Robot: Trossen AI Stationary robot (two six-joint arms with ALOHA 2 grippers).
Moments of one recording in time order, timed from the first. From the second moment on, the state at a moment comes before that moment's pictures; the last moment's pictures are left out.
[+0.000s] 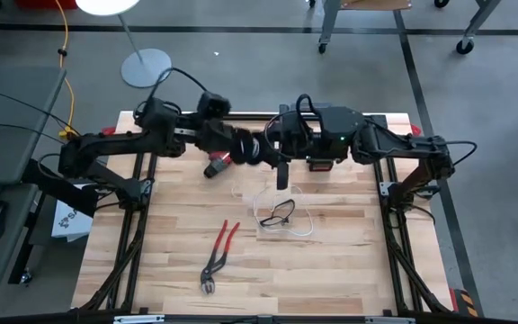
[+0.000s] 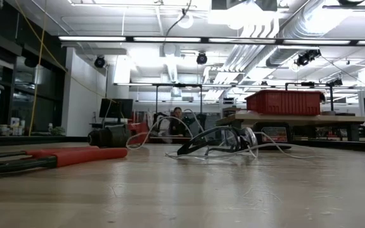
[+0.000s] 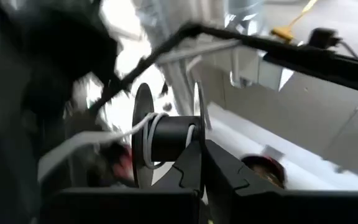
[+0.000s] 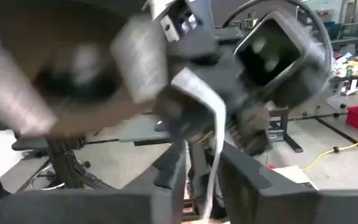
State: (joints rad) left arm 0.17 1.42 1.30 0.94 0.65 -1.41; right arm 0.08 1.63 1.90 -0.26 0.10 0.11
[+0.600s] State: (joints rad) left arm 0.20 1.42 1.38 1.07 0.45 -1.02; right arm 0.09 1.69 1.90 -0.25 0.17 0.11
